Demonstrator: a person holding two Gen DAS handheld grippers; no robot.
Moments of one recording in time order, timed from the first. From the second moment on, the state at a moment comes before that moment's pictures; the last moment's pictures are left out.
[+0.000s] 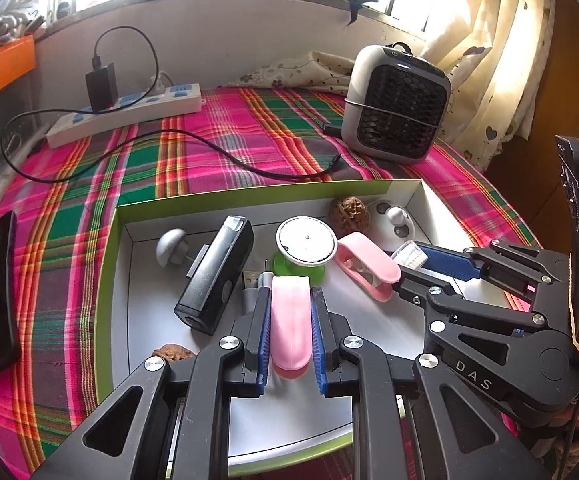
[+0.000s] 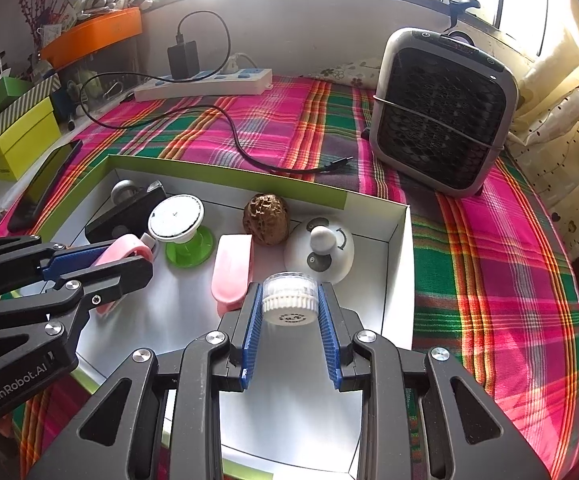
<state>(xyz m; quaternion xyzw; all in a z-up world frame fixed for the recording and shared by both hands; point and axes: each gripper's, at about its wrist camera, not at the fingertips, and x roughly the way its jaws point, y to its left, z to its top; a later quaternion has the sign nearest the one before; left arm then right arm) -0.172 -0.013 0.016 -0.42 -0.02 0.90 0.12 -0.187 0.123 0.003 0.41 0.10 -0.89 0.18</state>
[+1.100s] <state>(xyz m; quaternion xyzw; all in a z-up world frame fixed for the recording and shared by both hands) -0.172 -0.006 0.014 -0.42 0.00 0.90 0.09 -0.185 0.119 0.000 0.40 0.11 -0.89 0.18</state>
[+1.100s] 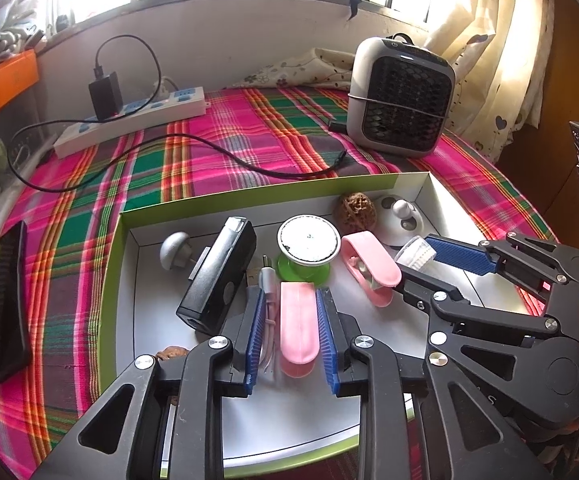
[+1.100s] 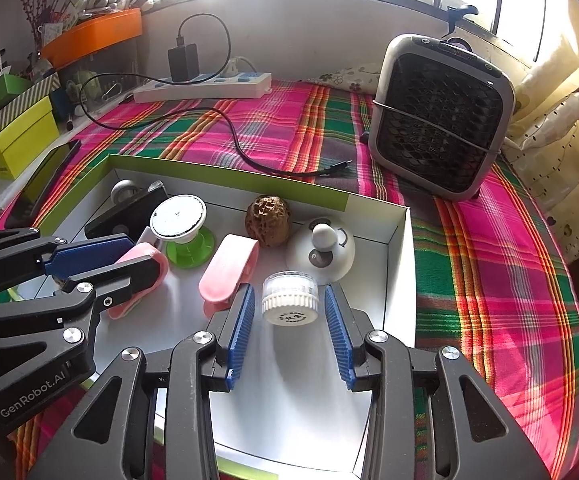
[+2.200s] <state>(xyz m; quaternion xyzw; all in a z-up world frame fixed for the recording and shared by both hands) -0.140 -0.005 0.031 -0.41 -0.01 0.91 0.07 -0.157 0.130 0.015 0.39 0.08 -0.90 0.17</state>
